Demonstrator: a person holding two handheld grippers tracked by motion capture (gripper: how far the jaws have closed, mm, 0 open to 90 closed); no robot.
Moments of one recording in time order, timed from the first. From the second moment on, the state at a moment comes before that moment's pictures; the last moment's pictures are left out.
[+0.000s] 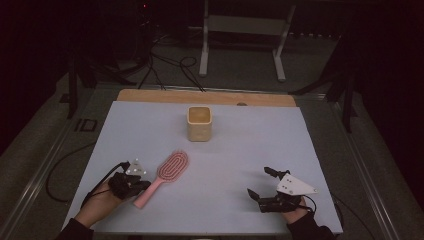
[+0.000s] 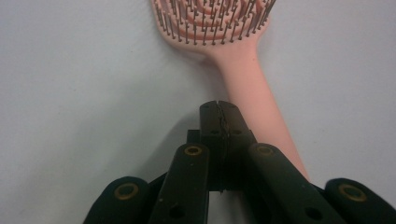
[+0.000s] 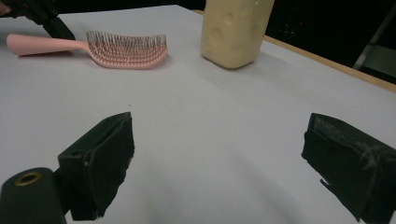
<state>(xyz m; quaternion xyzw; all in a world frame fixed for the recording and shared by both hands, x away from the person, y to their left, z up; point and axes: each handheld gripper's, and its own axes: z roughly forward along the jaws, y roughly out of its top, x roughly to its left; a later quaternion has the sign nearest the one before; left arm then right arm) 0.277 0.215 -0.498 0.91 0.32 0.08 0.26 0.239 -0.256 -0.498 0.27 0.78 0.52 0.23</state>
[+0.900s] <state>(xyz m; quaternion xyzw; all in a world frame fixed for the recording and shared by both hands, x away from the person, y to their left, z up) 0.272 0.202 -0.466 0.87 0.41 0.07 0.26 0.240 -0.254 -0.499 0.27 0.78 0.51 0.23</state>
